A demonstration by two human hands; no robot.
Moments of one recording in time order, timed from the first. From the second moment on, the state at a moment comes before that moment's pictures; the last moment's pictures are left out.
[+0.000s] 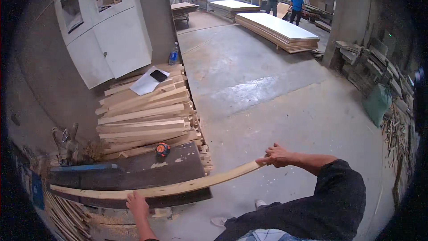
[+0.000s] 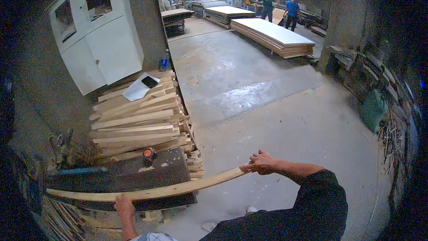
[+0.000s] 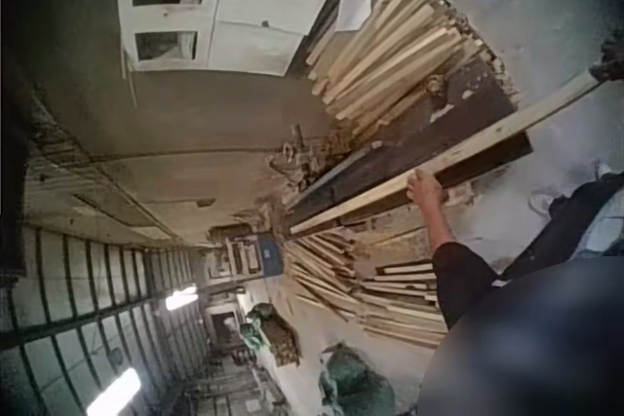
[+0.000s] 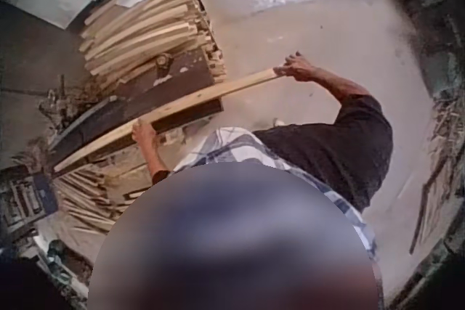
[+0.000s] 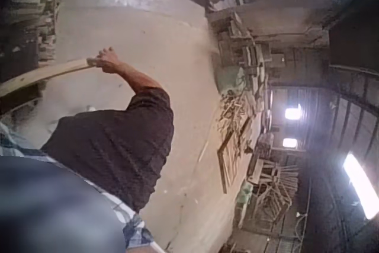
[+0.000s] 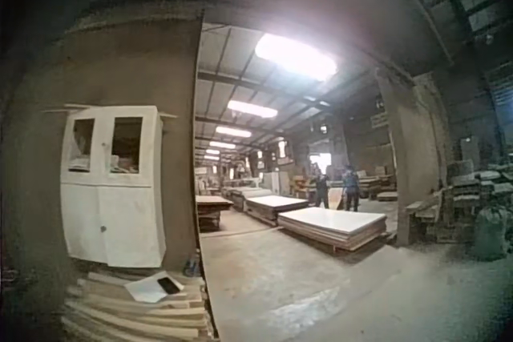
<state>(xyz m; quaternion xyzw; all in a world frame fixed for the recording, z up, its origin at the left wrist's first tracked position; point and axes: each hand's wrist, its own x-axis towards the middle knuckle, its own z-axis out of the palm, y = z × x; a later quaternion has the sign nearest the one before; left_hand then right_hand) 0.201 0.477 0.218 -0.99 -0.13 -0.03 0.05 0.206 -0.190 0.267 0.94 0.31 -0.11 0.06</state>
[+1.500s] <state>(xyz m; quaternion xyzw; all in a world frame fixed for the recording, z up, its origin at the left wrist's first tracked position) -0.086 0.542 -0.025 -0.76 -0.52 0.01 -0.39 0.336 0.537 0.253 0.80 0.59 -0.07 -0.07</state>
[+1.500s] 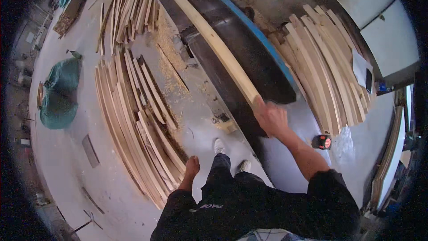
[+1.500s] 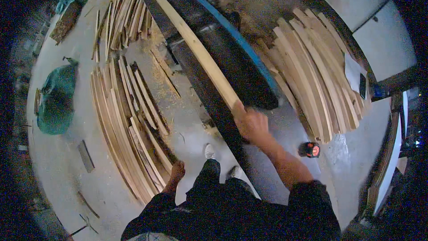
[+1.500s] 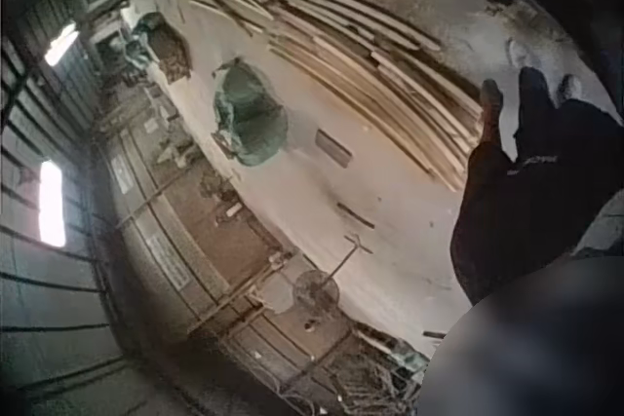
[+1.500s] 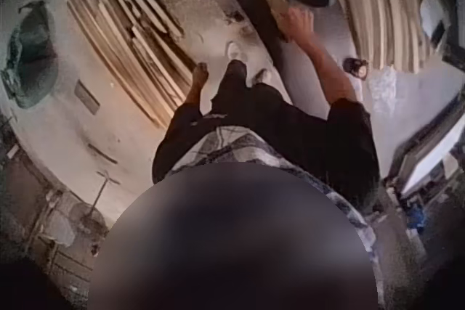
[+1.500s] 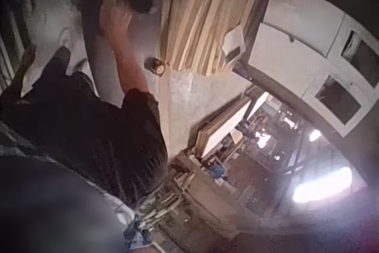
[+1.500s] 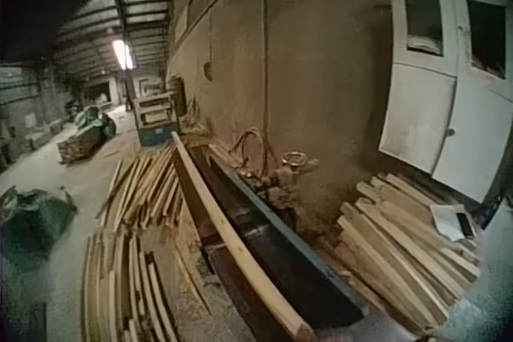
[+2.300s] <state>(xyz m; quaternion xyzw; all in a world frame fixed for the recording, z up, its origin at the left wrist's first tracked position) -0.178 0.431 -0.075 -0.78 -0.54 0.07 -0.30 0.307 0.714 0.225 0.81 0.58 0.05 -0.10</state>
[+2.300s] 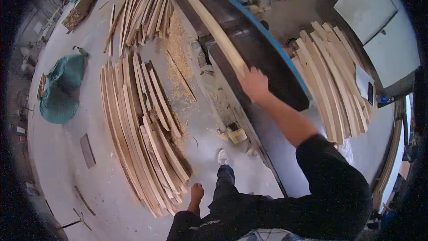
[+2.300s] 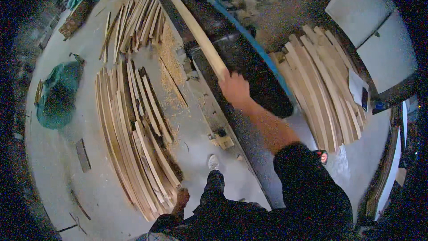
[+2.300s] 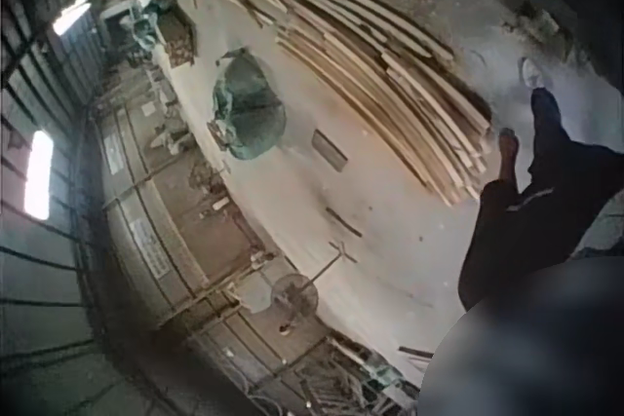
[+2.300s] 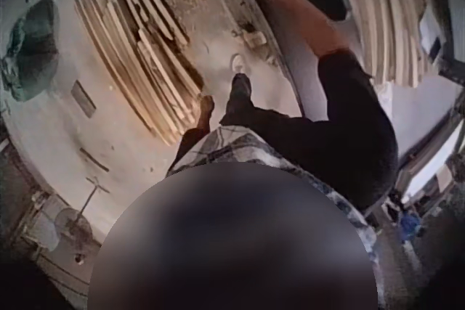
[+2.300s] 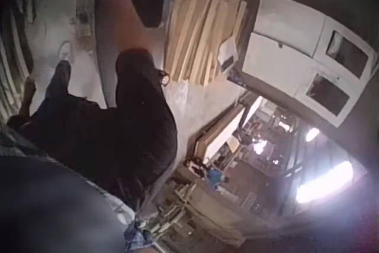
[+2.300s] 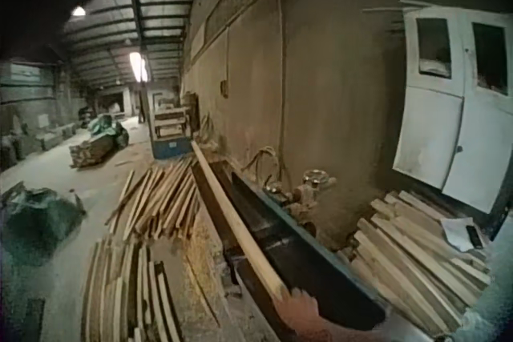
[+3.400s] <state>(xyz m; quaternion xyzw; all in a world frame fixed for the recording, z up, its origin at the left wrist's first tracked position) 0.144 0.099 0.254 -0.98 0.19 -0.03 -0.03 0.133 -0.596 0.238 0.97 0.06 -0.16 0.19</state>
